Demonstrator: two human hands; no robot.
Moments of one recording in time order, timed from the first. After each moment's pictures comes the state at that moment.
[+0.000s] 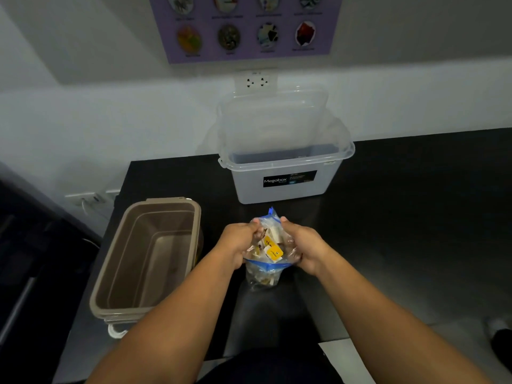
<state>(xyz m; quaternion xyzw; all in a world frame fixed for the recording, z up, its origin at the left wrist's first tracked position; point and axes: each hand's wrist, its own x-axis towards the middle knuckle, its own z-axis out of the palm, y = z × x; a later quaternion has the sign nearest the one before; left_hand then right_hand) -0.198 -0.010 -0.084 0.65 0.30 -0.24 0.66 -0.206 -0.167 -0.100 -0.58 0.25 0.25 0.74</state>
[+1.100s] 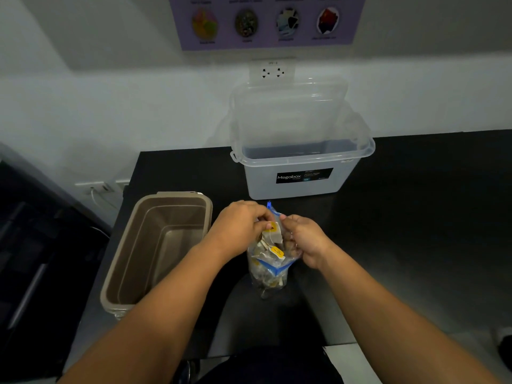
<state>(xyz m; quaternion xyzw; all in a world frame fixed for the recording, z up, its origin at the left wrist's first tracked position) -0.197 0.034 -0.051 0.95 -0.16 -0.04 0.28 -0.192 -0.146 -0.098 -0.65 0.17 0.26 0.69</state>
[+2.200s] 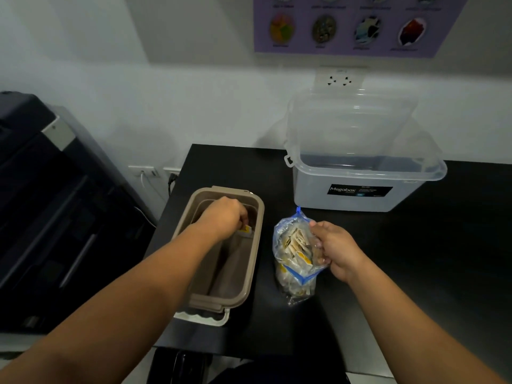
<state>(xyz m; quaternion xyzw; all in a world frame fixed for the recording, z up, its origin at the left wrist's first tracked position) -0.173 0.160 -0.067 0.98 -0.01 -0.17 0.12 -0.187 -0.102 -0.086 -0.68 0.16 0.27 0.66</state>
